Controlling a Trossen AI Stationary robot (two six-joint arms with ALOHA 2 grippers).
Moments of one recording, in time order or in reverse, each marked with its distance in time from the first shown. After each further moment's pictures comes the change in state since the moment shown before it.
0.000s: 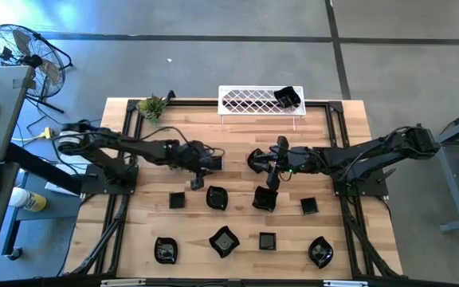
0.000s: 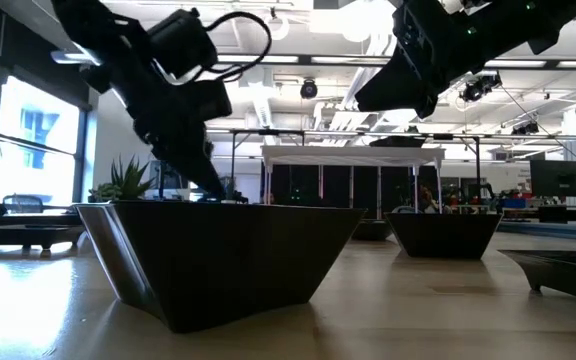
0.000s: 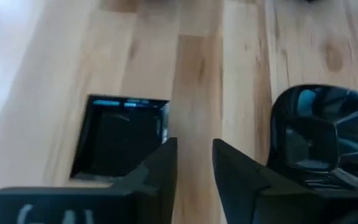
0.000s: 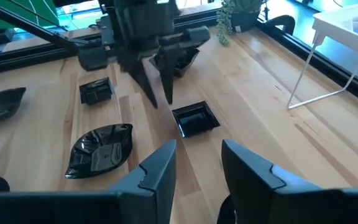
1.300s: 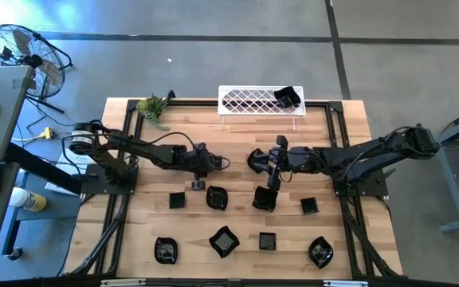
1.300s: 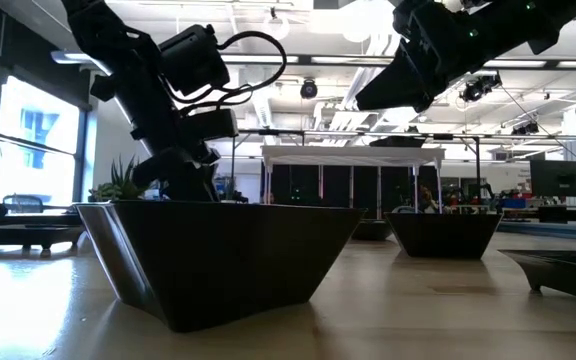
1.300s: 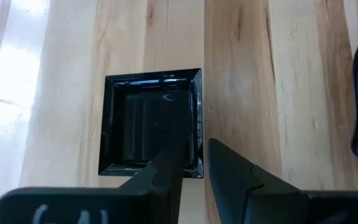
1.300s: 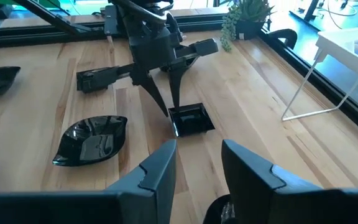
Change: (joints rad) left arm -0.035 0.107 0.028 -0.027 -0.197 0.146; right arm 0.001 0.000 0.000 0.000 -0.003 -0.118
